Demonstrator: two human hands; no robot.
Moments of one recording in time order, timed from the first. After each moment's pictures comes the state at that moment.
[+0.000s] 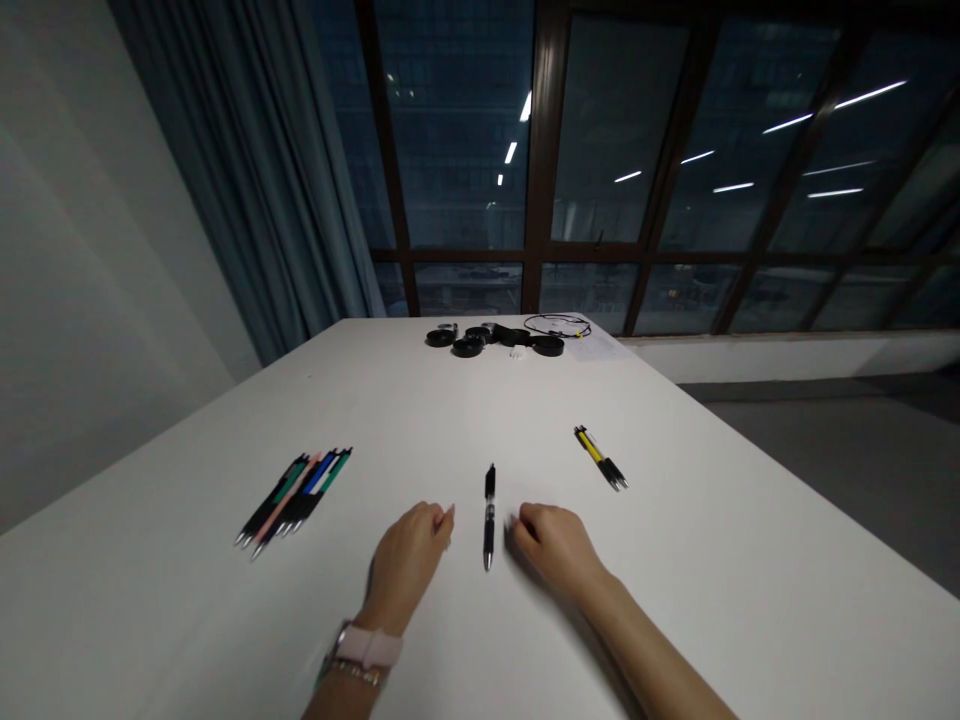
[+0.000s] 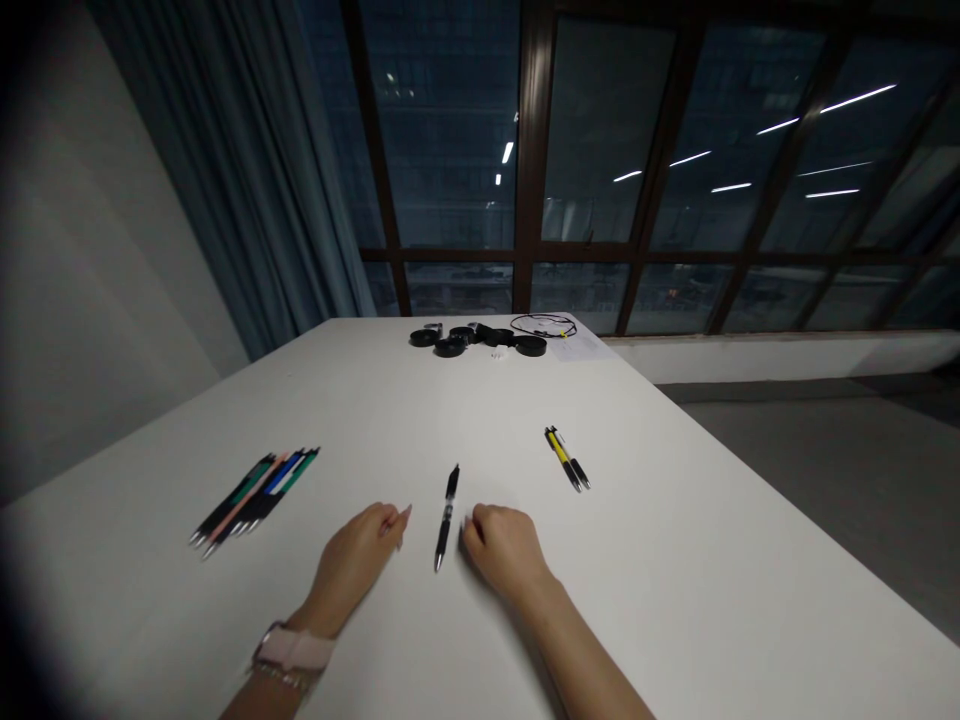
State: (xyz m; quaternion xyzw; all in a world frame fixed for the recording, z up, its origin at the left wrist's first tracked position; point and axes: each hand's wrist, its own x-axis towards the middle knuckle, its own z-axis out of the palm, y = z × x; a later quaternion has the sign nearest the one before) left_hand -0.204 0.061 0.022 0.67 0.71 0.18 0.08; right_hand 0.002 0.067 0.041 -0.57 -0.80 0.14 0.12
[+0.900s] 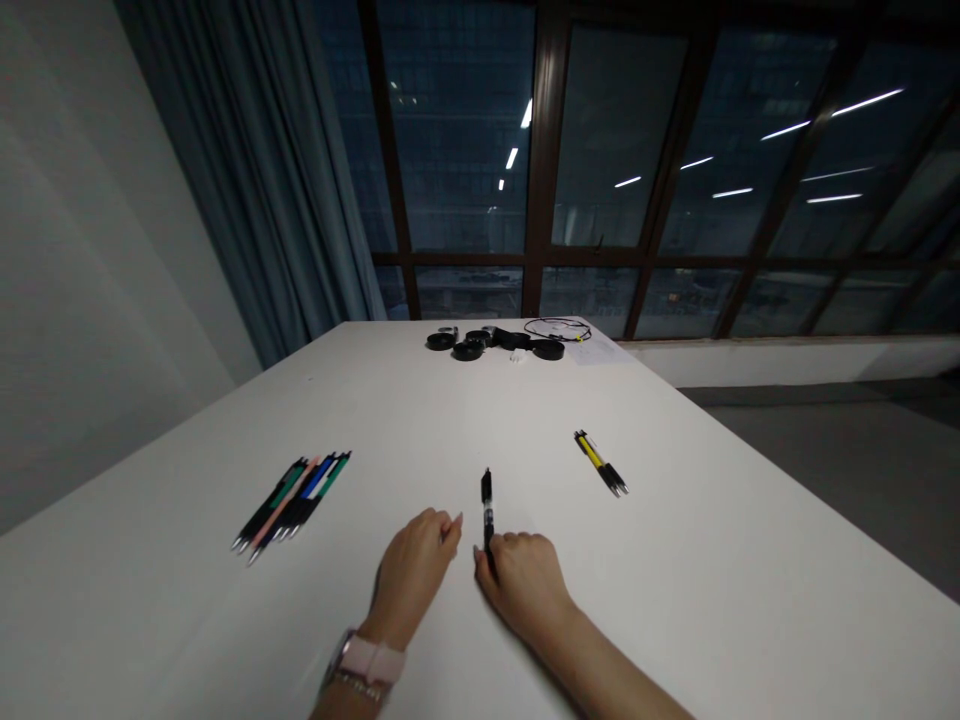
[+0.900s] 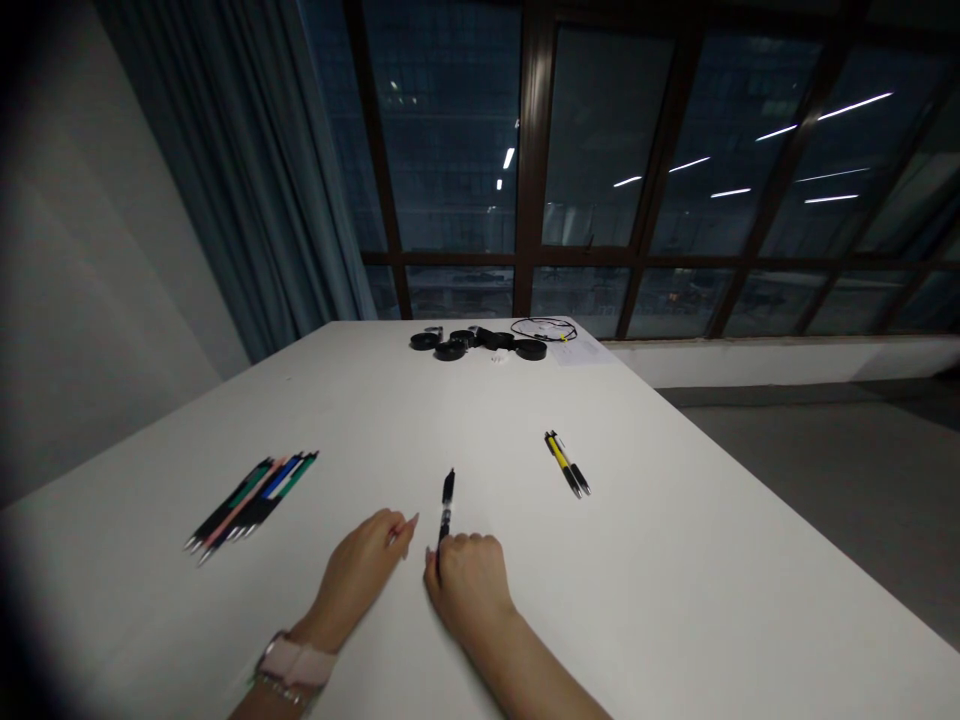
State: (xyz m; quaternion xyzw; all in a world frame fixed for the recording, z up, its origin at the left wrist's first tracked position) left_hand -0.200 0.063 0.012 0.70 0.69 0.18 0.05; right_hand -0.045 0.048 0.028 -0.55 -0.83 0.08 0.09
